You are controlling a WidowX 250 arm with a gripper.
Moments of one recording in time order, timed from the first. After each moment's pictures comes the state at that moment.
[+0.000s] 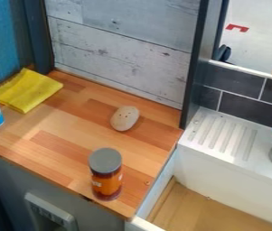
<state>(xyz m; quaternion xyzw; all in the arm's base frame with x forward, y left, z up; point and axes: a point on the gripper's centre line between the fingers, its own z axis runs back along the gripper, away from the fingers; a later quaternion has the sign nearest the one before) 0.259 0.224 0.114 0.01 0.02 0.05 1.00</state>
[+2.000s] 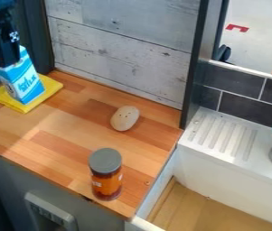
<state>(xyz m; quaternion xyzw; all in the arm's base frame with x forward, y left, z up) 0.265 0.131 0.159 -0.02 -0.02 -0.09 1.00</state>
